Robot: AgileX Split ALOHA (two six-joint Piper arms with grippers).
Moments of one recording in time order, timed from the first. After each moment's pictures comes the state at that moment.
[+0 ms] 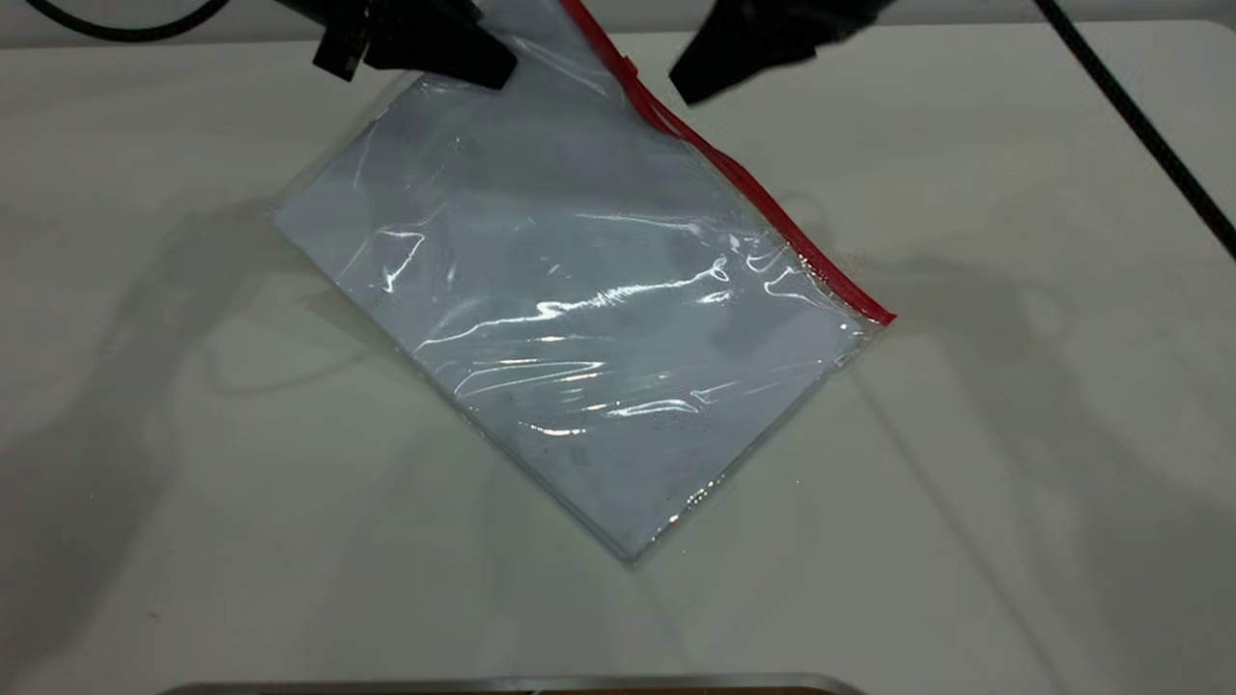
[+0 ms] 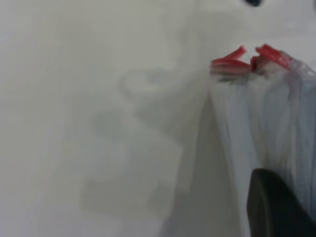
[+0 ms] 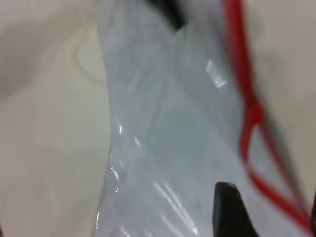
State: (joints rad) left arm -0.11 2.43 -1.70 -1.13 1.05 2.05; right arm 0.29 2.18 -1.38 1.15 0.66 -1.44
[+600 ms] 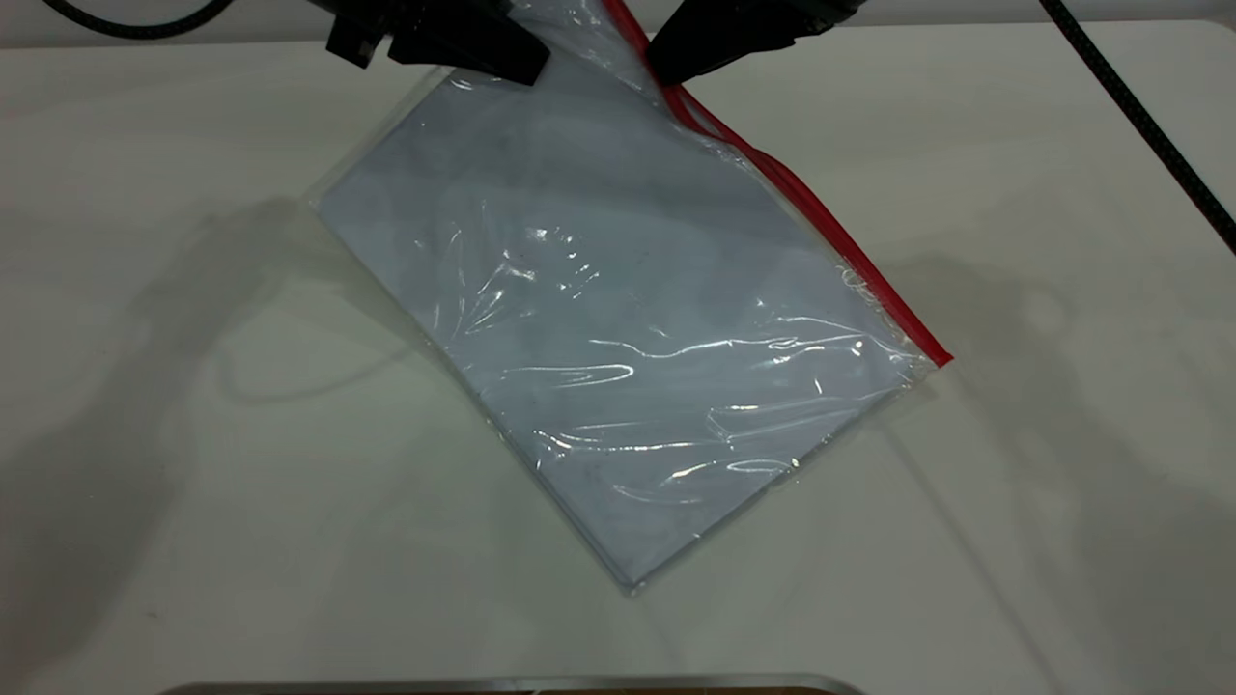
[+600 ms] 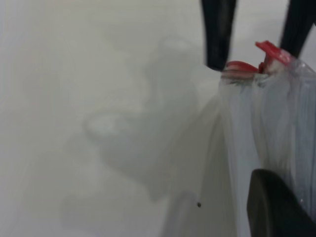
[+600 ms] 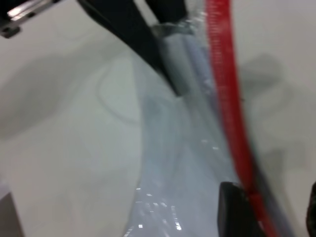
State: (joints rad) left arm -0.14 2.43 -1.70 -1.18 1.12 2.02; right arm 0.29 2.19 -1.38 1.25 0.72 -1.50
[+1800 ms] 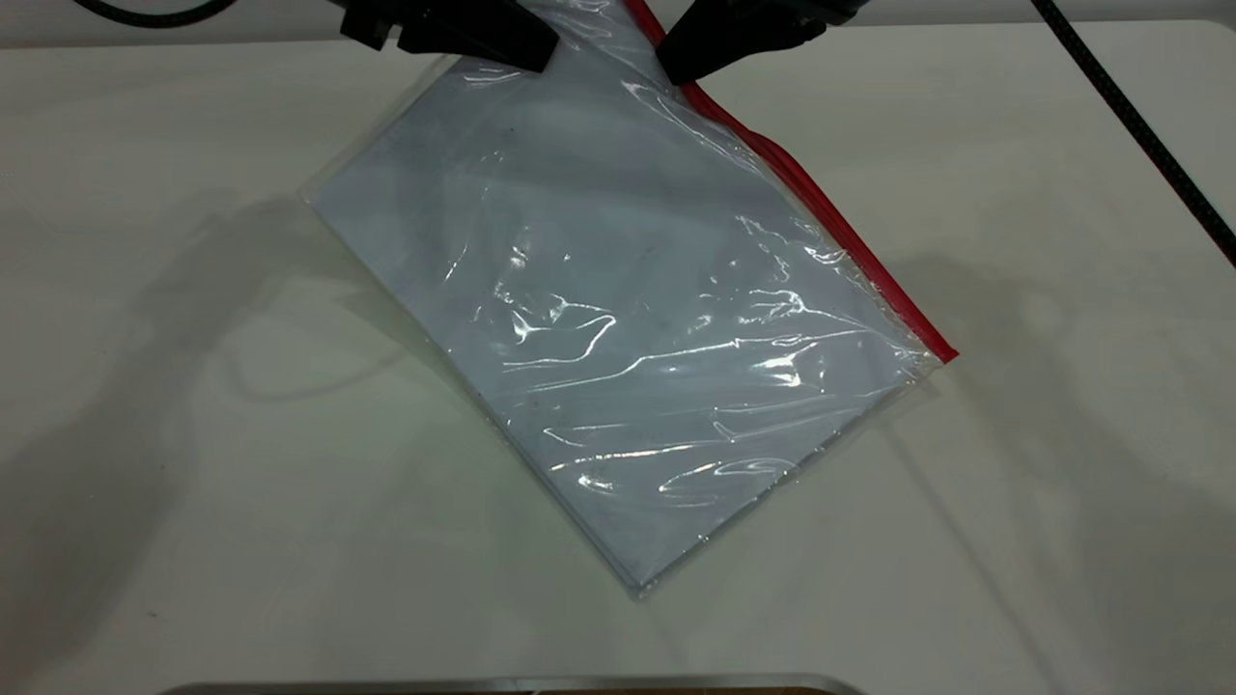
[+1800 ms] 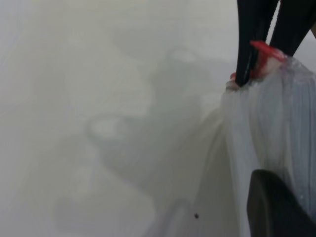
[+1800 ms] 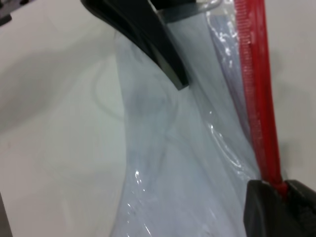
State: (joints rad) left arm -0.14 2.43 -1.70 -1.21 1.11 1.95; right arm 0.29 2.19 -1.38 1.23 0.69 -1.50
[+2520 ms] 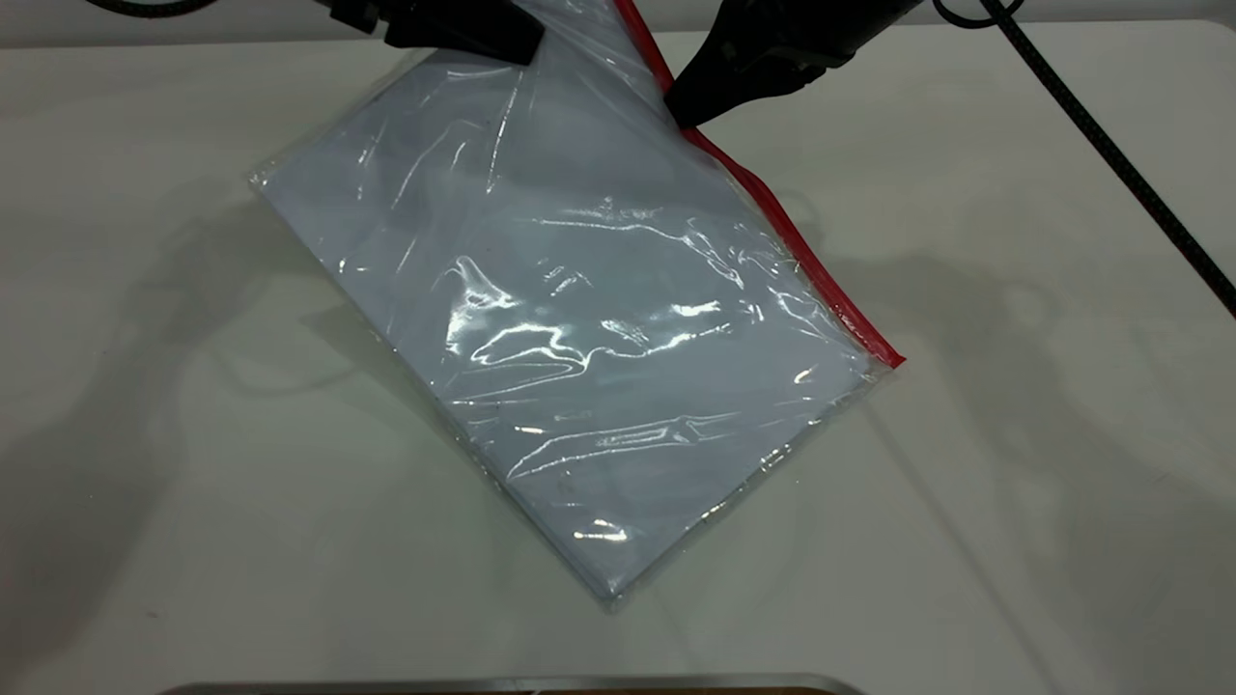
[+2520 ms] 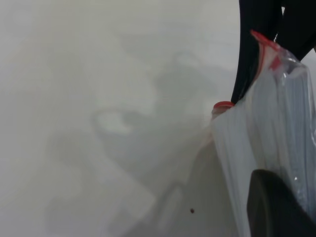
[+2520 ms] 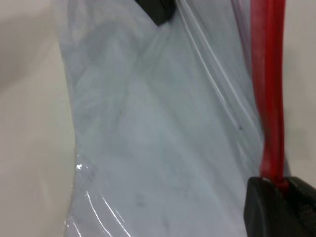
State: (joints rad) left arm -0.11 2.43 -1.70 -1.23 1.12 1.88; right arm 0.30 2.24 -1.39 1.14 0.63 -1.45
